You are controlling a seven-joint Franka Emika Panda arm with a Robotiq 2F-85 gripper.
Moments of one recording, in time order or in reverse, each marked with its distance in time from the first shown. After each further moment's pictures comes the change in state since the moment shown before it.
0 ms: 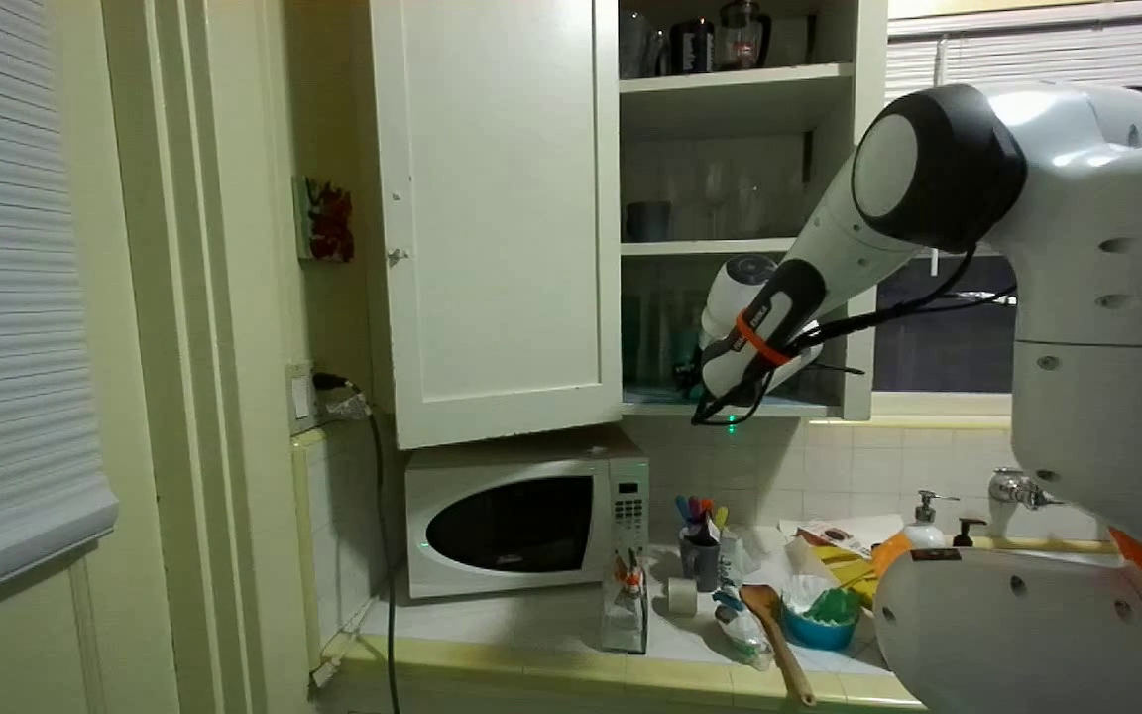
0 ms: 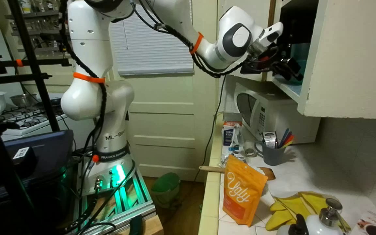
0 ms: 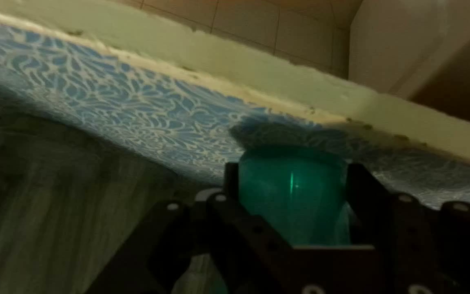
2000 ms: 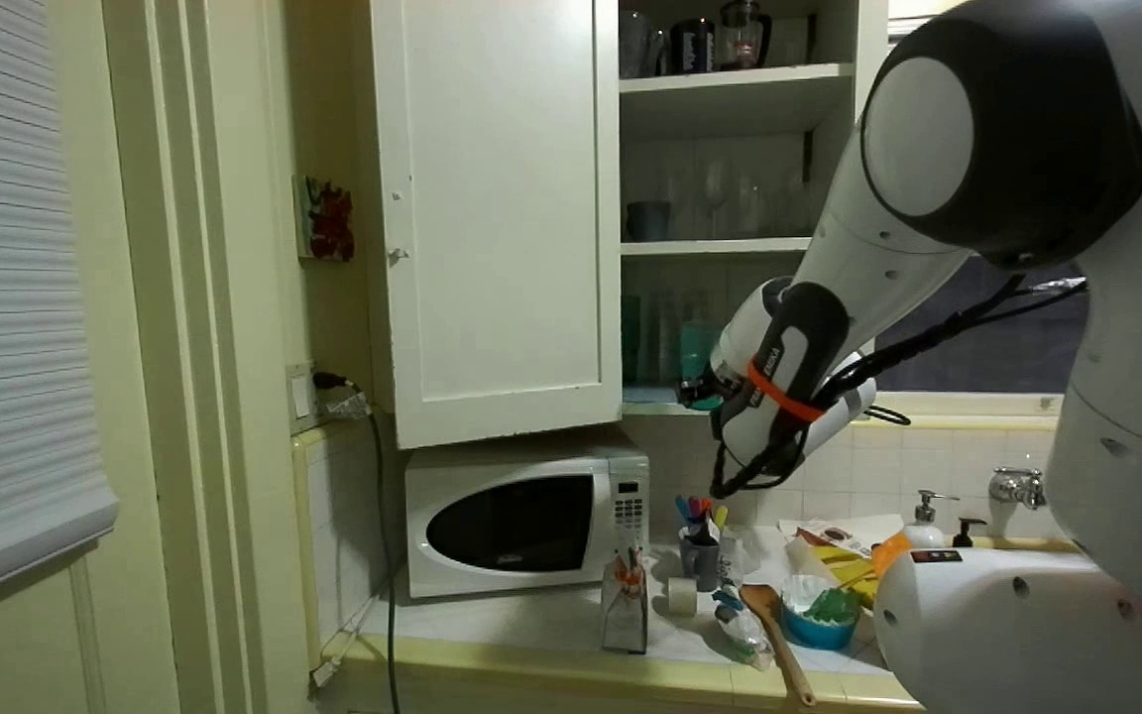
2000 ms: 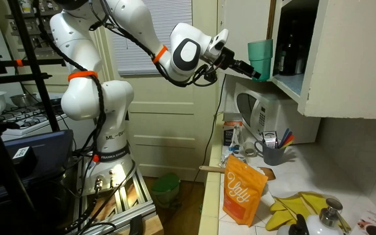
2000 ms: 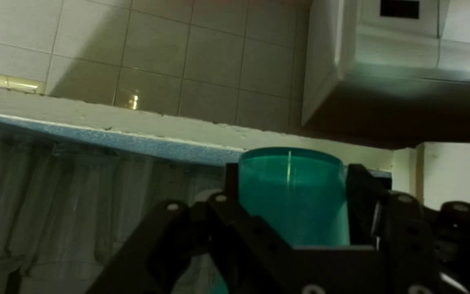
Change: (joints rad) arm 0.031 0.451 0.001 -0.538 0.167 0.376 0.078
